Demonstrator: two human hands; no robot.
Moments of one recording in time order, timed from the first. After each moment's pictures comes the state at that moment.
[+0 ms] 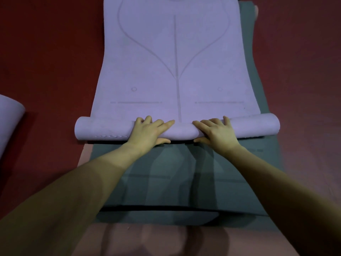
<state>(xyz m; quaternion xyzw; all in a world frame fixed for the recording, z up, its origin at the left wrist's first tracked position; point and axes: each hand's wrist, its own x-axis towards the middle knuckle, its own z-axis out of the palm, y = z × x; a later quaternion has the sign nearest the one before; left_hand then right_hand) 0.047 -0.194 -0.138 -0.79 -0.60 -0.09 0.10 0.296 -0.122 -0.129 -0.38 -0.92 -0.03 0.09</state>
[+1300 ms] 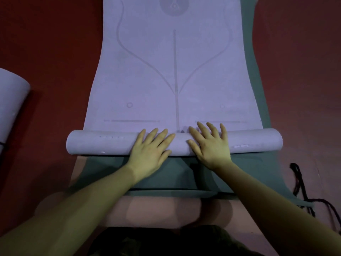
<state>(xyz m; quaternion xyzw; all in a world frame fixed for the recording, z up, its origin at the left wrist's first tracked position) 0.101 -0.321 -0.143 -0.76 -0.64 -0.09 0.08 0.309 -0.236 -0.142 -0.47 -0.87 -0.04 0.11</state>
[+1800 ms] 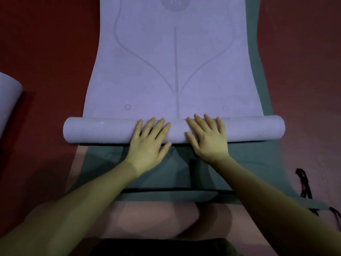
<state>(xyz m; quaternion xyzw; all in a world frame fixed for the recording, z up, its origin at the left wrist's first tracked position) 0.090 -0.287 -0.130 -0.74 -0.67 -0.10 0.04 0.288 -0.210 -0.138 -0.47 -0.87 0.01 0.12</state>
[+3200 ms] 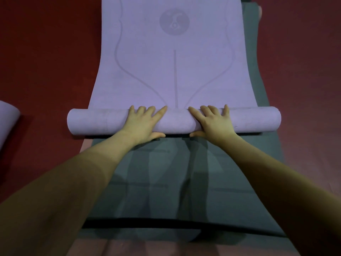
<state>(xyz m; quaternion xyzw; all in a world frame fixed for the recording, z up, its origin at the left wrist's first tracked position) 0.029 -0.156 -0.119 -0.75 -0.66 0.08 0.03 0.271 -0.080 -0.116 -0.42 -0.90 -0.03 -0.02</state>
